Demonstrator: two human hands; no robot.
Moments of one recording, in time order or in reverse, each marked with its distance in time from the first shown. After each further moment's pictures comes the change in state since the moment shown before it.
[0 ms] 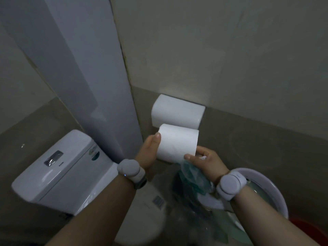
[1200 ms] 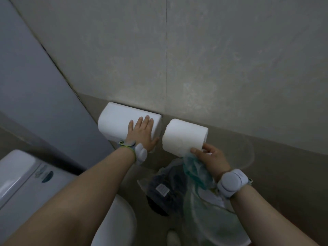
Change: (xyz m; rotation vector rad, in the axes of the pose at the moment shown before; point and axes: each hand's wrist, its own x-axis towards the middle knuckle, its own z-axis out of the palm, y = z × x) left_hand 0.204 -0.011 0.145 1.448 -0.018 0.406; right_hand 0.063 0.035 -0.187 0.138 0.302 0.128
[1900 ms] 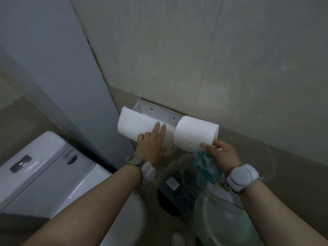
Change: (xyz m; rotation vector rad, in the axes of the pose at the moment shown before) left_hand -0.080 -0.021 -0.016 -0.001 0.199 -0.068; right_hand 0.017 -0.020 0.041 -0.101 -0.081 -0.063
